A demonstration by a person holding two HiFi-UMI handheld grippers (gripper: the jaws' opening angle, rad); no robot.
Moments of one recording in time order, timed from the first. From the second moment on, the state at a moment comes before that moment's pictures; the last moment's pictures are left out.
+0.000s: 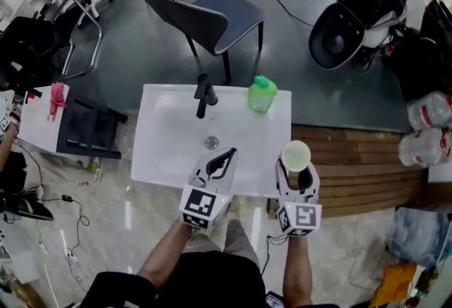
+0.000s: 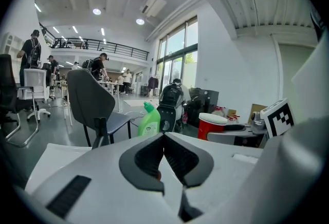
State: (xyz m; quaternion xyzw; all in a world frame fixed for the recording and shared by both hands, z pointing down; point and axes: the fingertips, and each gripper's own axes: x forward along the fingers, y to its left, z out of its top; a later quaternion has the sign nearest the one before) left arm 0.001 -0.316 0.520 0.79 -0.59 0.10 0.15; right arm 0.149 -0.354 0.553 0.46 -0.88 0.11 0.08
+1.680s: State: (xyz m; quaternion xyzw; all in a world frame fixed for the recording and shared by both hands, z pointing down) left arm -0.013 -0.385 0.640 0.75 -0.60 0.14 0.24; right arm 0.115 -0.458 0.699 0.41 -0.89 0.12 0.19
